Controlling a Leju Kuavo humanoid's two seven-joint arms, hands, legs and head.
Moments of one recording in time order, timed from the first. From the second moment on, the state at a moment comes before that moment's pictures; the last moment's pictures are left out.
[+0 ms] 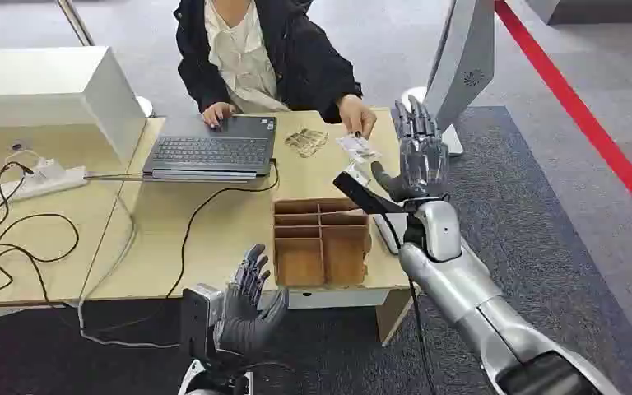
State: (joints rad) left arm -0.12 0.00 -0.86 -1.52 0.20 0.50 -0.30; right arm -0.73 -0.14 0.62 -0.97 0.97 -0.68 0.20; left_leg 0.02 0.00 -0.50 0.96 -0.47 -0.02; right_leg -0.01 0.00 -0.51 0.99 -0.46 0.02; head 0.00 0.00
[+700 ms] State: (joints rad) left arm -0.12 0.00 -0.86 -1.52 0.20 0.53 -0.32; right arm -0.79 -0.08 0.59 -0.75 0.94 -0.68 0.09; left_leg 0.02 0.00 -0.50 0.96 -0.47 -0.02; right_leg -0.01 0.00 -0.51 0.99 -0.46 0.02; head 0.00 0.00
